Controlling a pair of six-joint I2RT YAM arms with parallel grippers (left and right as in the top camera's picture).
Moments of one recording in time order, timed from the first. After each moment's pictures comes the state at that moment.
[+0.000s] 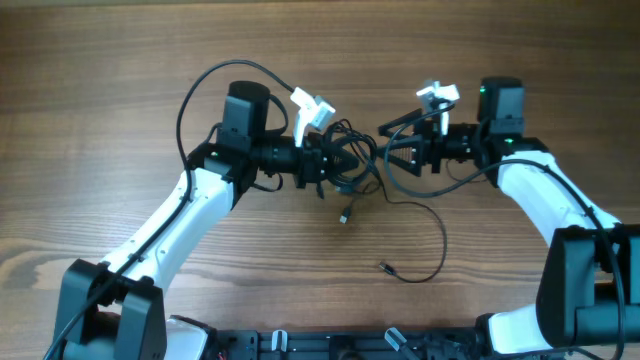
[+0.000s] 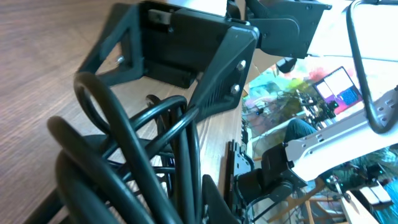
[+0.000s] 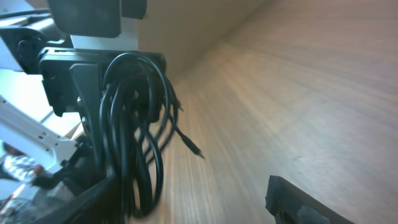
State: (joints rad) left arm -0.36 1.54 0.96 -0.12 1.15 -0.13; right arm 0.04 1.65 0.92 -0.10 -1.37 -0.19
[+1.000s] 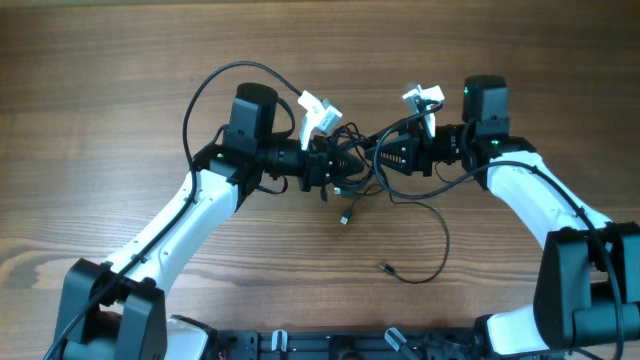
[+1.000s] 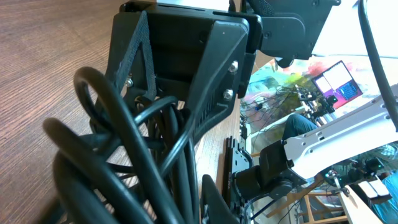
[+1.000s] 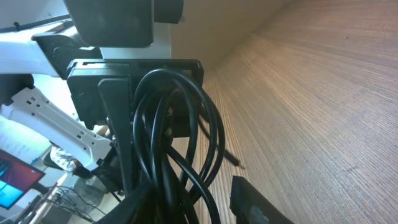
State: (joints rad) left arm -0.39 1.54 0.96 -0.12 1.14 -0.13; right arm 0.10 1.65 0.92 -0.06 -1.44 -0.09
